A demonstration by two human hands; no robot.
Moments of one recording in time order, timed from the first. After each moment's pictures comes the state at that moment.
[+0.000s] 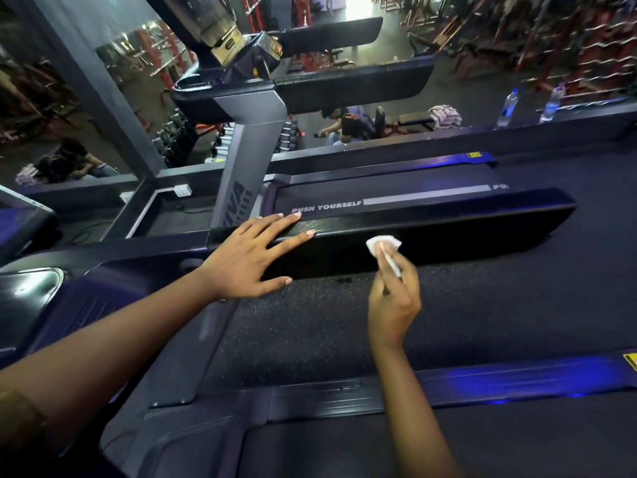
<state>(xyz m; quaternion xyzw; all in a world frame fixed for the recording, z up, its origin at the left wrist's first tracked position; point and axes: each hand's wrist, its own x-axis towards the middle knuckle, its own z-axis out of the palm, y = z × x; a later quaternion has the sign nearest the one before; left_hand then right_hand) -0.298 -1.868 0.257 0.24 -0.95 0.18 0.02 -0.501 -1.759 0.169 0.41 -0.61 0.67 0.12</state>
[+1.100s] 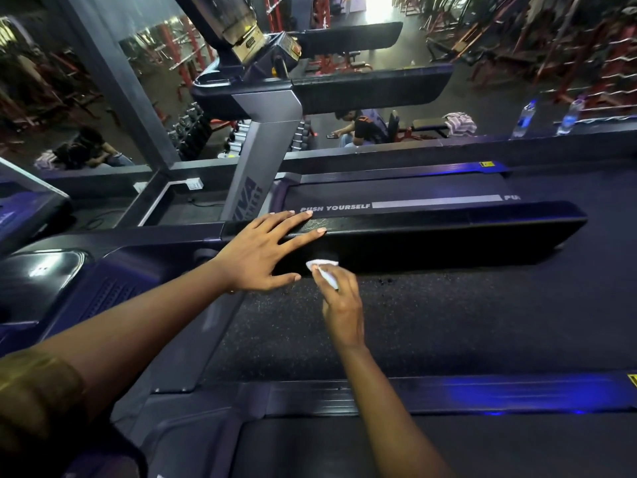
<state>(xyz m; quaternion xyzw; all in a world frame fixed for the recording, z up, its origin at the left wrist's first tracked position) -0.300 -1.867 0.256 0.26 -0.95 0.16 0.01 -0.456 -1.777 0.137 0.63 -0.58 0.51 0.08</state>
